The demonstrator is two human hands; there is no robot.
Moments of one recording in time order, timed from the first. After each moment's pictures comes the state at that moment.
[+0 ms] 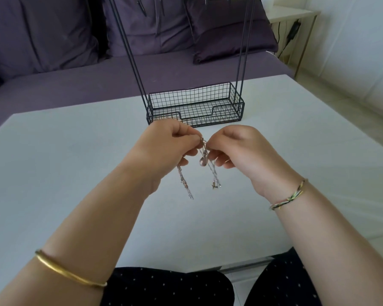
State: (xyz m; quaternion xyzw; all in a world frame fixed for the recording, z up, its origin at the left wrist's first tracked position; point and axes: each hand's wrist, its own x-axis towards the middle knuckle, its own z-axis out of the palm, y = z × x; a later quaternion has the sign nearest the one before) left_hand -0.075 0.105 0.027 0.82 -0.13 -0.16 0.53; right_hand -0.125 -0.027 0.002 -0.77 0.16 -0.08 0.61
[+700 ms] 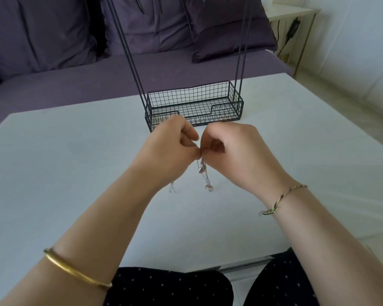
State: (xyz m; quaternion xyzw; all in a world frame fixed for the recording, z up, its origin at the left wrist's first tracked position) left_hand -0.075 0.100 0.021 0.89 -0.20 -0.09 0.41; right_hand -0.126 -0.025 -0.001 -0.93 -0.01 -0.19 0.32
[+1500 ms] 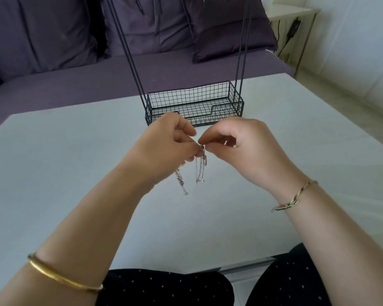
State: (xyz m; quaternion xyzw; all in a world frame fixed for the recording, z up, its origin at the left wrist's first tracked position) left_hand -0.074 0.107 0.027 0.85 -0.20 -0.14 0.47; right_hand -0.124 -0.041 -0.003 -0.89 -0.04 -0.20 0.40
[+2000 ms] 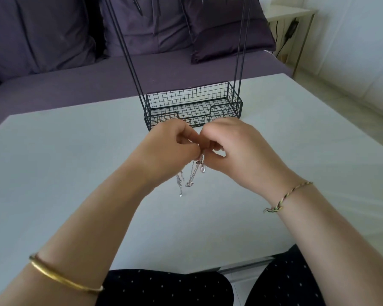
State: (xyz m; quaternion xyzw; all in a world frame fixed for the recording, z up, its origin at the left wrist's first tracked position) left_hand -0.077 0.104 0.027 0.87 -0.21 -0.13 0.44; right_hand -0.121 -0.035 -0.001 -0.93 -0.12 -0.25 0.23
